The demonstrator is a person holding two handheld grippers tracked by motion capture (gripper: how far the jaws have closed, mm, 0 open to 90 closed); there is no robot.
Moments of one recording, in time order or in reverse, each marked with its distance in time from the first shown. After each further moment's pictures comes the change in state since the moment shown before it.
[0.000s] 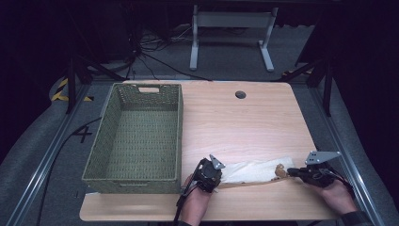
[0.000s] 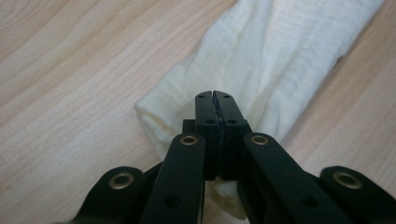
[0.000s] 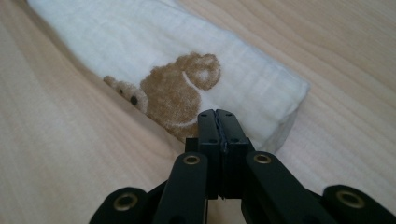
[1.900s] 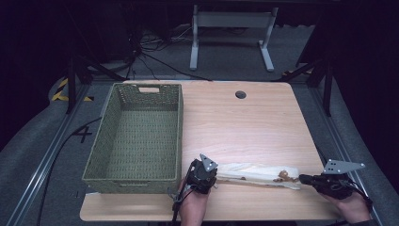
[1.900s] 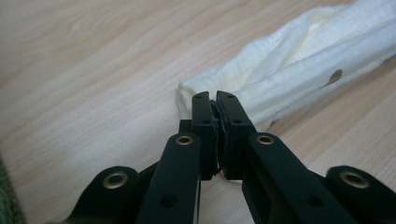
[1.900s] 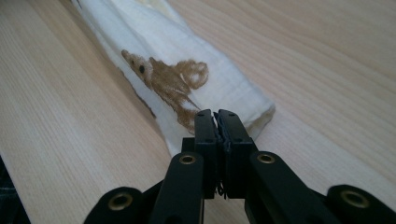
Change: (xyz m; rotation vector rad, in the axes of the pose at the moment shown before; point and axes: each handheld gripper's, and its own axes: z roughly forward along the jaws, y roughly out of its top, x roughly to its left) left arm 0.001 -0.008 -0.025 -0.114 0.086 -0.106; right arm 0.017 -0.028 -0.040 -0.077 -0.007 0.048
